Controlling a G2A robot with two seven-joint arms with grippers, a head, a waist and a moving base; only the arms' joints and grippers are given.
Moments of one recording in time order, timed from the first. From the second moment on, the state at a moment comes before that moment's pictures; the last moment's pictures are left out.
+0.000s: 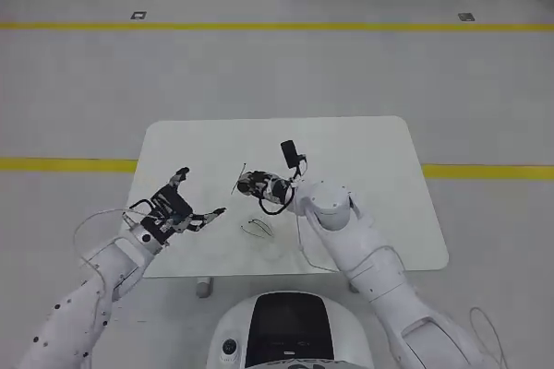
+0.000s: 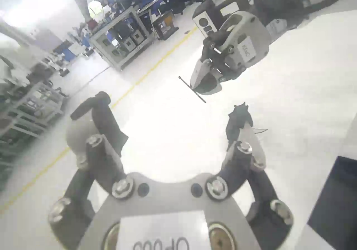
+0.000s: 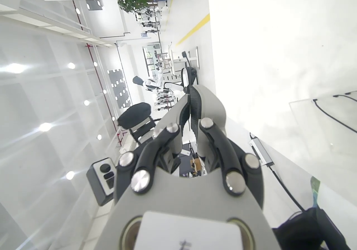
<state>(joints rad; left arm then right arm) 1.64 -0.85 -1.41 -1.85 1.60 -0.33 0.23 -1.08 -1.60 1.06 -1.23 0.00 0.28 0.61</state>
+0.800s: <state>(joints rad) 1.33 -0.47 -0.88 -1.85 1.57 -0.05 0.17 -1.06 -1.60 1.04 -1.24 0.06 0.34 0.54</state>
